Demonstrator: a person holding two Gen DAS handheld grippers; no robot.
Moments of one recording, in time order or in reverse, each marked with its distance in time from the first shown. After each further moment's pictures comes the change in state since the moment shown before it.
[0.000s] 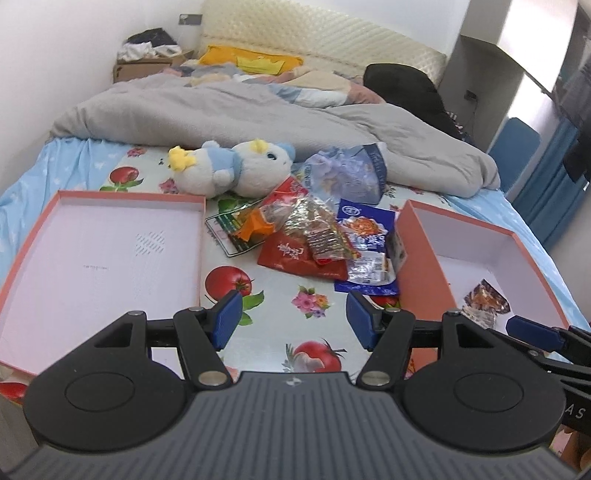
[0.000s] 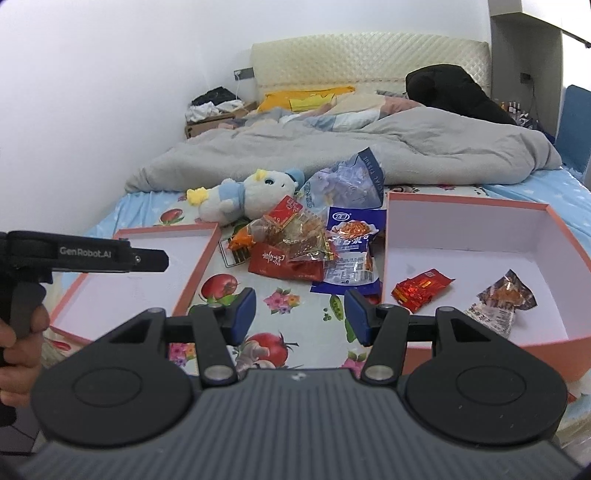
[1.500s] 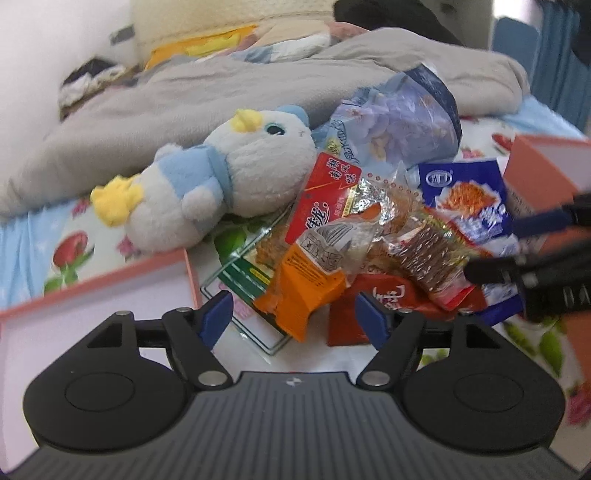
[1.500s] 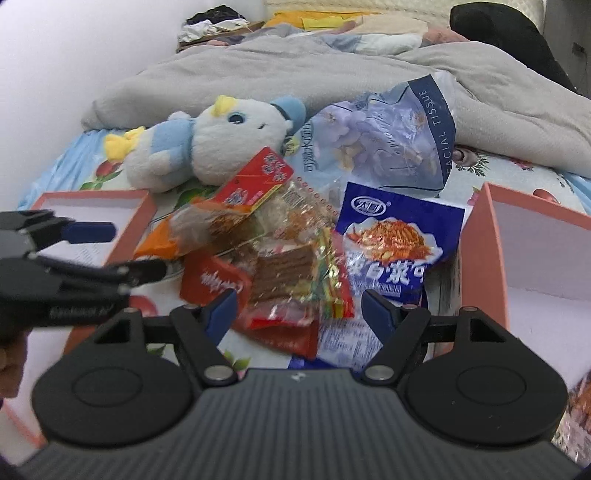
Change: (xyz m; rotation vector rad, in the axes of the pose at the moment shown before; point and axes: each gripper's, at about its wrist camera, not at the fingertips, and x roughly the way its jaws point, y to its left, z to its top) left arm 0.256 0.031 0.064 0.382 0.081 0.080; right arm 0.265 -0.025 0.061 -0.071 0.253 0.003
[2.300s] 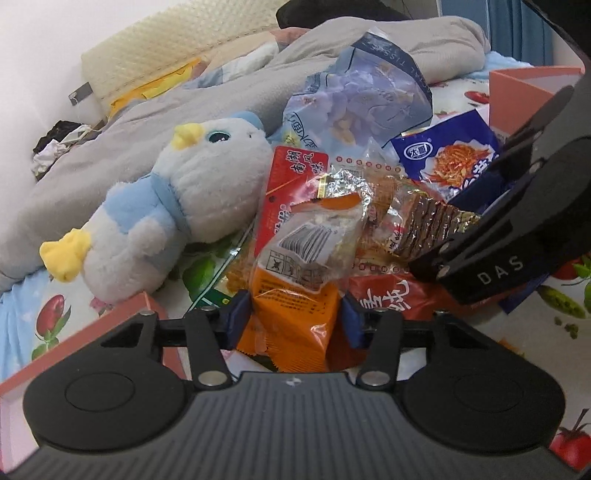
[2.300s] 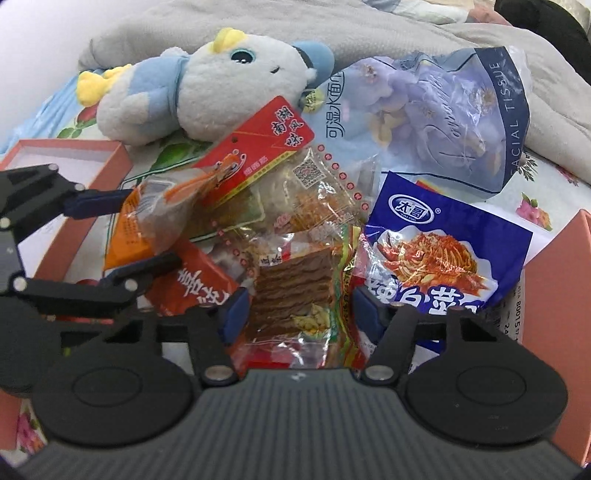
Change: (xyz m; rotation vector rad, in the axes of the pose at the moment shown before) left arm 0.044 -0.023 -0.009 0.201 -0.073 0.001; right arm 0.066 0.016 0.015 -0.141 0.132 0.008
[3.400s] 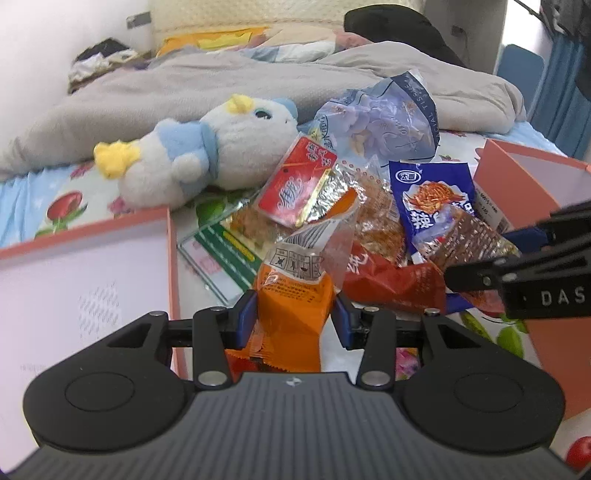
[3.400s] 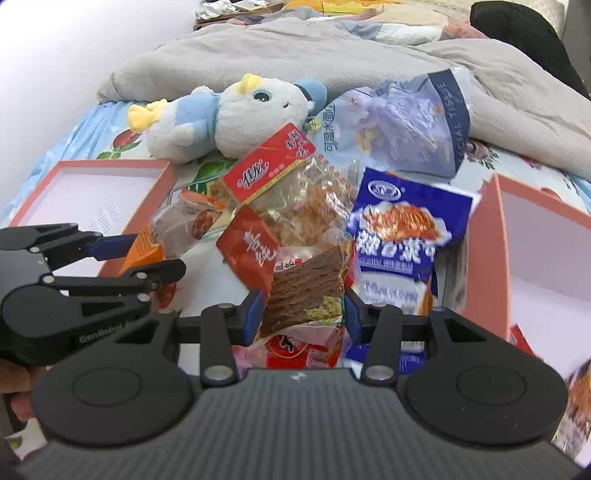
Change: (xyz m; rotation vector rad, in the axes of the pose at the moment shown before) left arm -0.080 -0.003 -0.020 -0.360 0.052 -0.038; right arm -0.092 0.004 -0.045 0.078 -0.075 0.029
